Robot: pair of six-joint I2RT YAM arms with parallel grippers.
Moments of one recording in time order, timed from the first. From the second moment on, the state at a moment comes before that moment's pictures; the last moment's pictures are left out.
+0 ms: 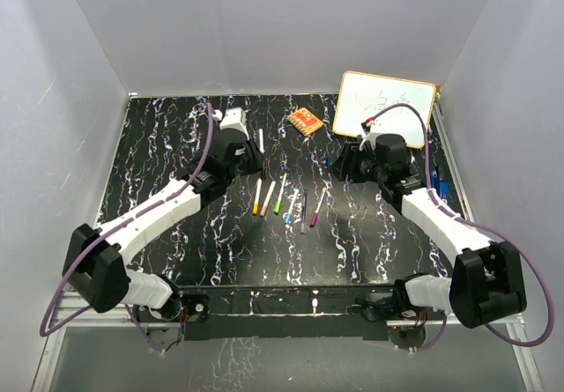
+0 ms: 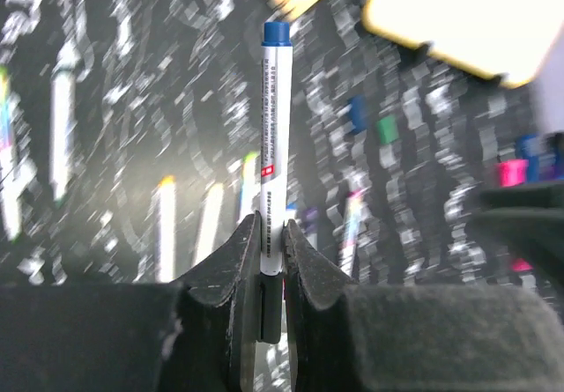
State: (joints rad) left arm -0.66 1.40 1.05 -0.26 -0.26 -0.60; right arm 0.25 1.25 0.81 -0.08 -0.29 0.34
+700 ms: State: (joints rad) left arm -0.67 1.49 0.85 0.49 0.09 -0.85; right arm 0.33 1.20 0.66 0.31 -0.63 0.53
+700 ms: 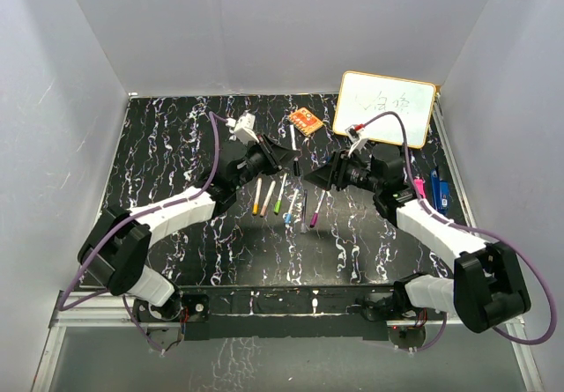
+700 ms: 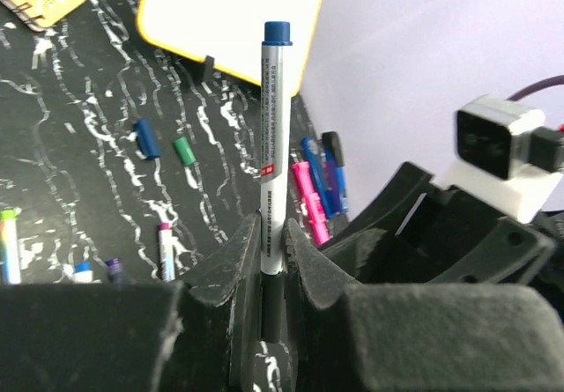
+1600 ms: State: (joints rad) left arm -0.70 1.51 0.80 0.63 0.16 -0.99; right arm 0.40 1.25 0.66 0.36 -0.60 0.56
